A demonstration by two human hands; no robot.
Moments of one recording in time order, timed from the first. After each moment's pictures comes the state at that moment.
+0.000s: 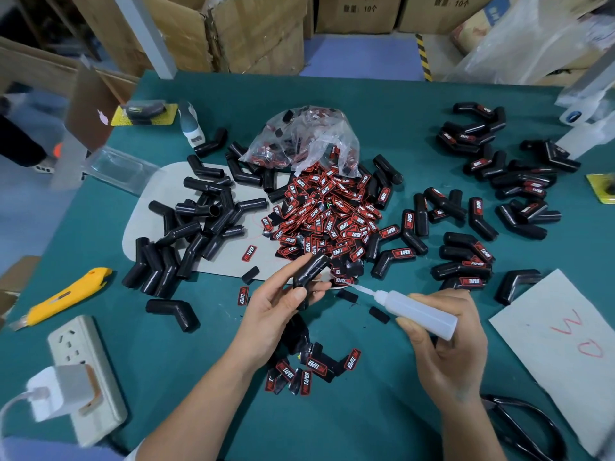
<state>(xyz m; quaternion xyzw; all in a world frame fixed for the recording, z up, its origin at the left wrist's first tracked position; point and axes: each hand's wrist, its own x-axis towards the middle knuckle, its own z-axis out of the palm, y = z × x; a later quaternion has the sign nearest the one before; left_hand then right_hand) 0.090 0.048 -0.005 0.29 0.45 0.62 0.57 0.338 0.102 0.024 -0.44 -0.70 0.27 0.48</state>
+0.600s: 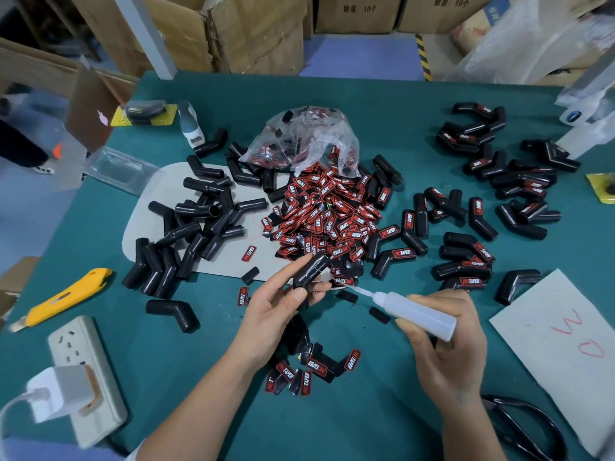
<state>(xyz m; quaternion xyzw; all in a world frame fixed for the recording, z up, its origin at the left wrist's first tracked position) 0.090 0.048 -0.008 0.29 0.45 0.62 0.57 0.338 0.101 0.024 -0.45 -0.71 0.27 0.48</state>
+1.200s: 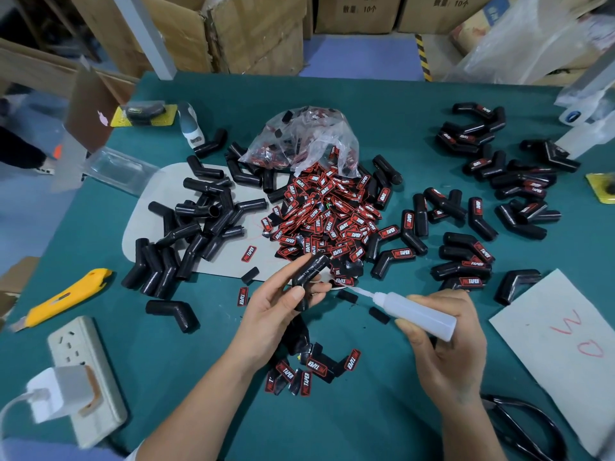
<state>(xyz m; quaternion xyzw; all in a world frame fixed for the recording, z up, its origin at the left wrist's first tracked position) 0.090 0.048 -0.006 0.27 0.44 0.62 0.59 0.339 0.102 0.022 -0.44 -0.71 0.27 0.49</state>
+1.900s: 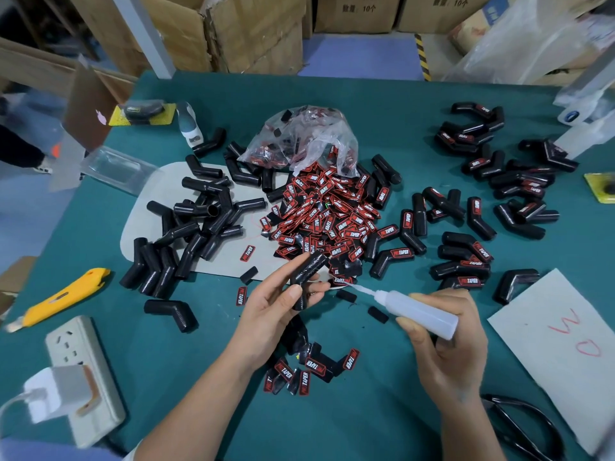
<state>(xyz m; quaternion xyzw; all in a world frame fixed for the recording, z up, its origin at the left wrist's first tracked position) 0.090 0.047 0.001 0.26 0.44 0.63 0.59 0.339 0.103 0.023 -0.43 -0.70 0.28 0.49</state>
